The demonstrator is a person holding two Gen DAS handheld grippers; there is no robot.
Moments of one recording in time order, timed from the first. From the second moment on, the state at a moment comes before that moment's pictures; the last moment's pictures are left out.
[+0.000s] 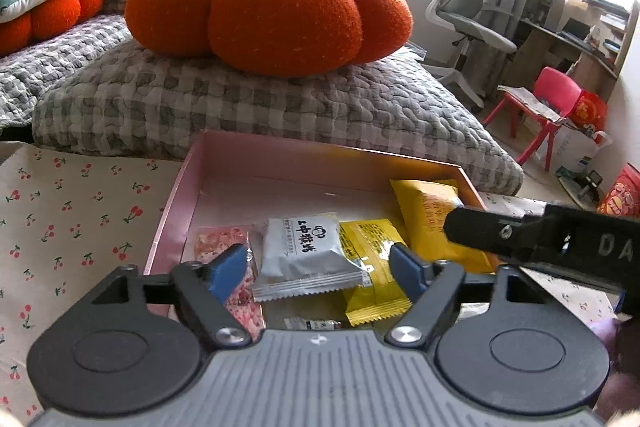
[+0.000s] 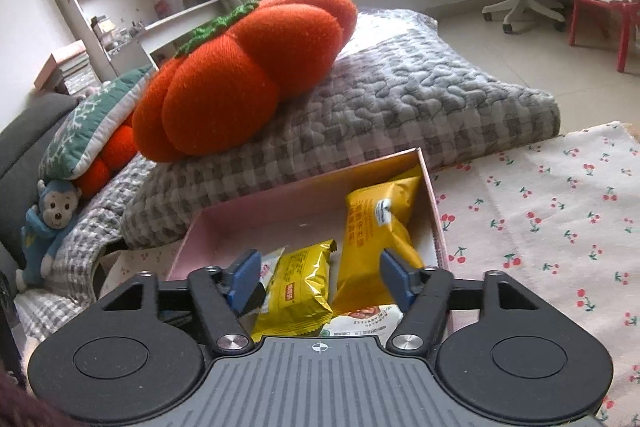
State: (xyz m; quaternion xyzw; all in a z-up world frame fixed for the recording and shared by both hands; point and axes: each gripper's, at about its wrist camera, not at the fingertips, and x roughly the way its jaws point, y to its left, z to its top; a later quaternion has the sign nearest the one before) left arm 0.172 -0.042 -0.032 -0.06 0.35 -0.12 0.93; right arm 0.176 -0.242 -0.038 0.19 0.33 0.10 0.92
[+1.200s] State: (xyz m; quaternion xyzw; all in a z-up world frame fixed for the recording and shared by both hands) left arm 0.070 -0.044 0.006 0.00 0.41 -0.12 0.91; right arm 0.069 -0.258 0.012 0.14 0.36 0.09 0.92
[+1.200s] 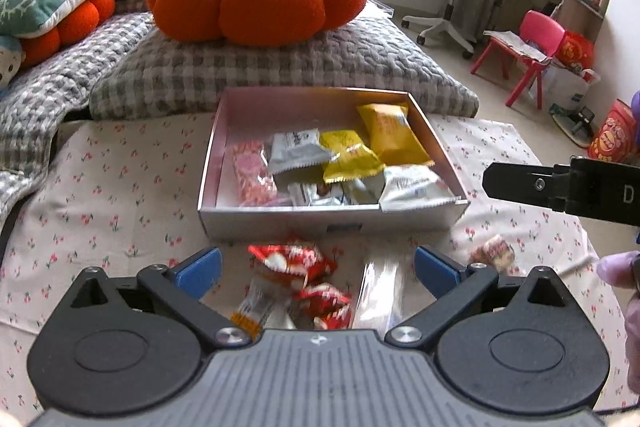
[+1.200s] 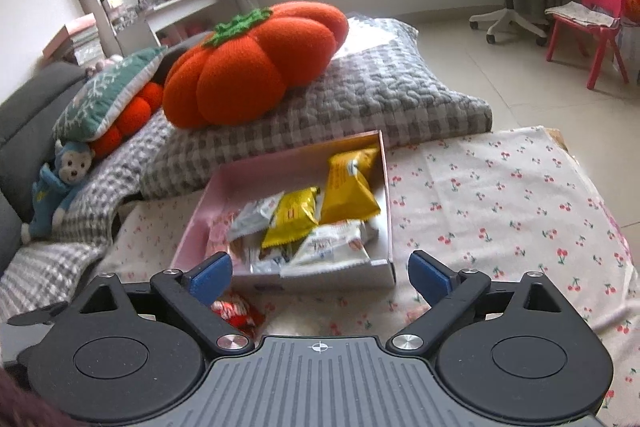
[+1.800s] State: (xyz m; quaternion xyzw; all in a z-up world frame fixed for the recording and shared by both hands) left arm 0.038 -0.007 -0.021 0.01 0.41 -0.11 0.91; right arm 0.023 -0.271 -0.030 0.04 0.37 0.09 0.92
